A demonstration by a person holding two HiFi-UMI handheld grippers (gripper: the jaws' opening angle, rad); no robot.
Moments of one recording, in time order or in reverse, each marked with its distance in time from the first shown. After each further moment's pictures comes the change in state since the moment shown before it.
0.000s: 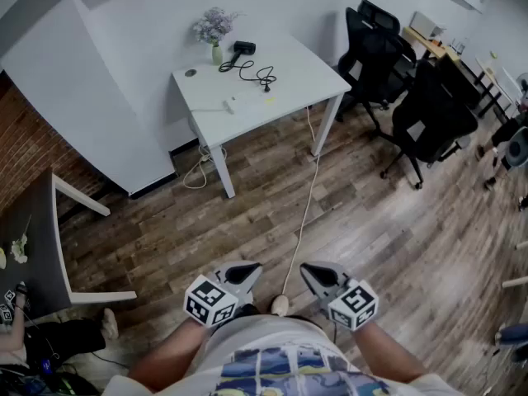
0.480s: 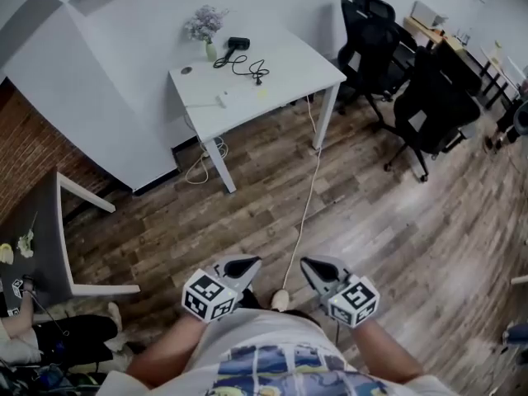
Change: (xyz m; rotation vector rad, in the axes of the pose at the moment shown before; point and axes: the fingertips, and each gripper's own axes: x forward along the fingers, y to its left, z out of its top) left arm 0.043 -0.050 0.002 0.028 0.022 0.024; right arm -0.057 -0.030 -0.019 0.041 -0.068 -0.001
